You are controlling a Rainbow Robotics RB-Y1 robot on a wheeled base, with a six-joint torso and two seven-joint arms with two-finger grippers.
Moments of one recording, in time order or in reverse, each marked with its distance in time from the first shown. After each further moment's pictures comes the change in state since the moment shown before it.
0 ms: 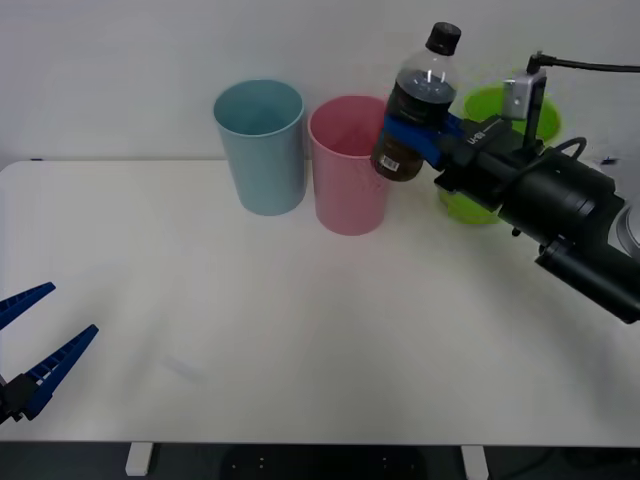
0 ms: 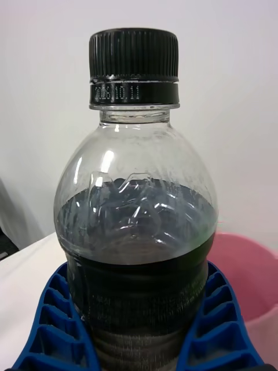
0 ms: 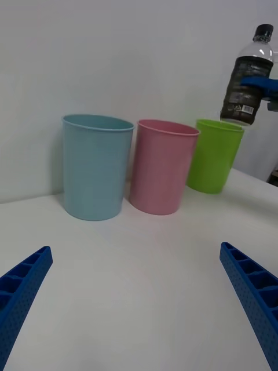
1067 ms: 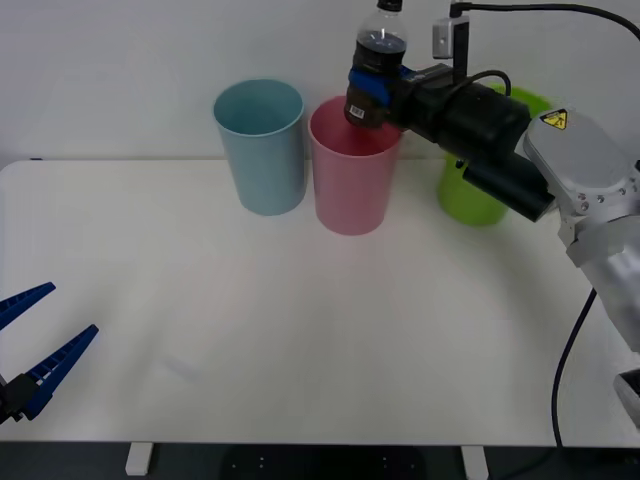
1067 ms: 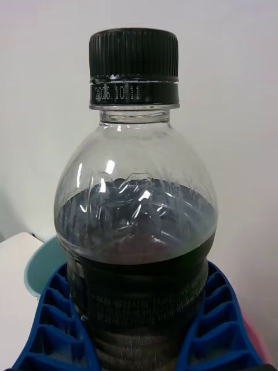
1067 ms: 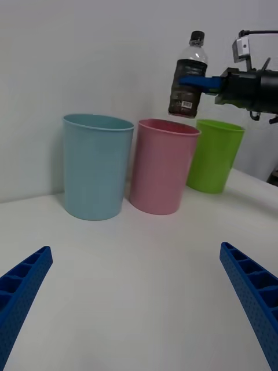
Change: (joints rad) right arm -0.438 0.231 0.000 0.600 0.152 -0.057 0.034; left arm 0.000 0.000 0.000 0.000 0.000 0.000 0.000
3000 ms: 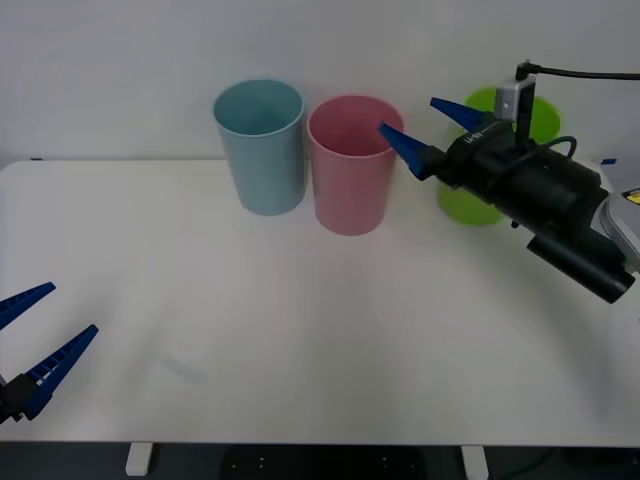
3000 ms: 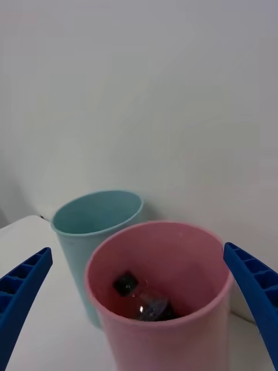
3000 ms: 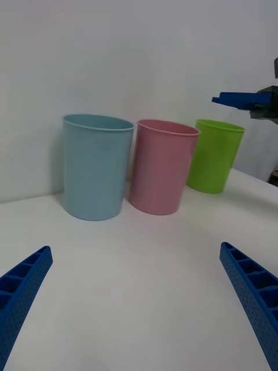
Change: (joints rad) right arm 0.381 -0.163 -0.040 -0.407 -0.120 0.007 0.076; left arm 0.000 0.000 0.000 0.000 0.000 0.000 0.000
